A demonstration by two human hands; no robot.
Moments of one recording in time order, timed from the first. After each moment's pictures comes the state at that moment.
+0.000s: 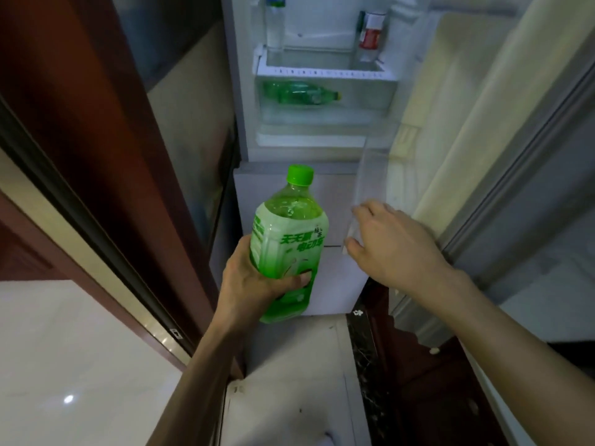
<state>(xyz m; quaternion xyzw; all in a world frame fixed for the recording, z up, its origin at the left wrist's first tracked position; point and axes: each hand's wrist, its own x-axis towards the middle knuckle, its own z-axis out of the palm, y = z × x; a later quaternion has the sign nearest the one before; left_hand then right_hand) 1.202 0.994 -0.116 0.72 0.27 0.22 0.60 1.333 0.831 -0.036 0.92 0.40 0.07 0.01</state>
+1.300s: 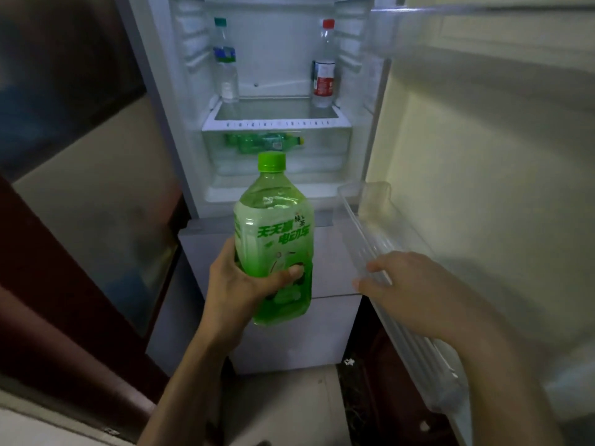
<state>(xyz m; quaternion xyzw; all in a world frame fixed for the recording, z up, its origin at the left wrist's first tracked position) 1.365 0.958 -0.060 0.69 0.16 0.27 0.65 1.455 0.750 -0.003 0.94 0.29 -0.09 -0.16</state>
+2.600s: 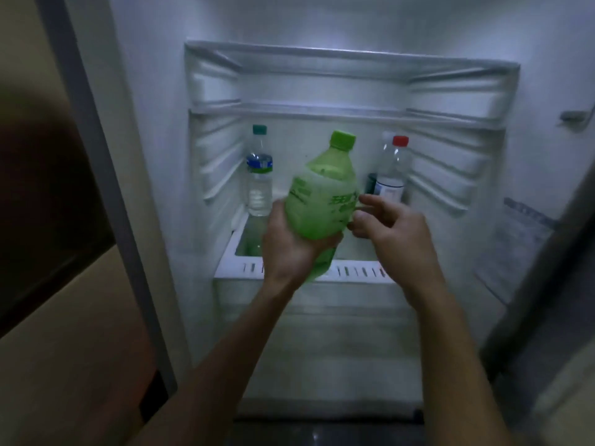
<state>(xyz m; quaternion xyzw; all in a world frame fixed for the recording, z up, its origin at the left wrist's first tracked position) 1.732 1.189 0.048 0.71 0.16 0.45 0.52 1.777 1.049 0.091 0.74 0.29 0.08 -0.59</state>
